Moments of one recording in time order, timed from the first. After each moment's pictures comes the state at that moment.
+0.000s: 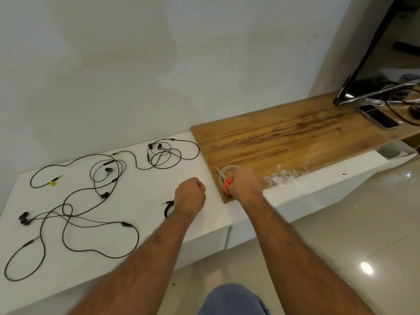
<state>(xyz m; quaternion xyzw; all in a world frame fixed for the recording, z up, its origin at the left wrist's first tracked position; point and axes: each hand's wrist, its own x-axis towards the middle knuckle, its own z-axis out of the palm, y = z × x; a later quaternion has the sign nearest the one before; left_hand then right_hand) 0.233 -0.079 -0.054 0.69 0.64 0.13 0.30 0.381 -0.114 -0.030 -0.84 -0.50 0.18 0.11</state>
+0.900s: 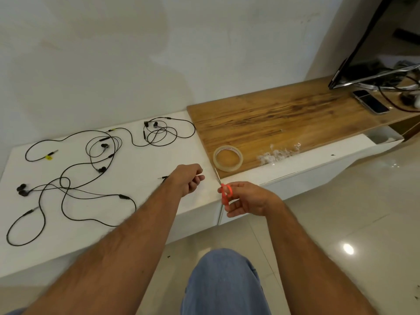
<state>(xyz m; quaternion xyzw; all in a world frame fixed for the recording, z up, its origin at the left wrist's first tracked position) 0.226 -0.094 -0.036 0.34 0.64 0.17 0.67 0.400 -0.200 -0.060 -0.54 -0.29 0.72 0.31</state>
